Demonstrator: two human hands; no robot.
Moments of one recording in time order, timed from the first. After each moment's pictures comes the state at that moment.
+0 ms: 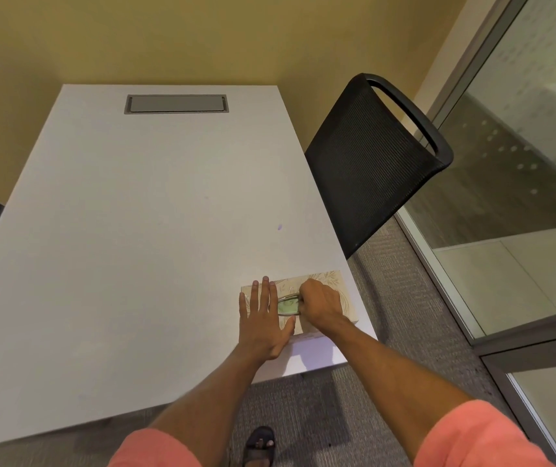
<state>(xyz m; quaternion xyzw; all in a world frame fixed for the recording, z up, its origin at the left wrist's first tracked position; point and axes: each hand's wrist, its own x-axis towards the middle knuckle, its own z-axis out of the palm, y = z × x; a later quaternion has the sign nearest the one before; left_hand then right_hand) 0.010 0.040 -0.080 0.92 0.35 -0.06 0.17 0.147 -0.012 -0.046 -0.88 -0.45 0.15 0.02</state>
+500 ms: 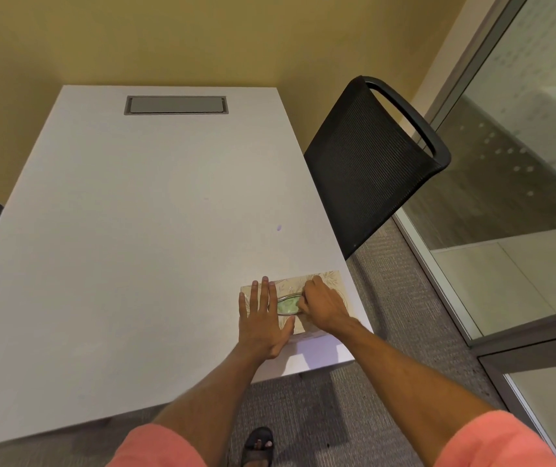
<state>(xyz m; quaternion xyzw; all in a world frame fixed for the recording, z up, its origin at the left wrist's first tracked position) 0.009 0.040 -0.080 0.92 0.35 -0.05 0.17 0.148 -0.021 -0.028 -0.86 -0.47 0.18 0.04</state>
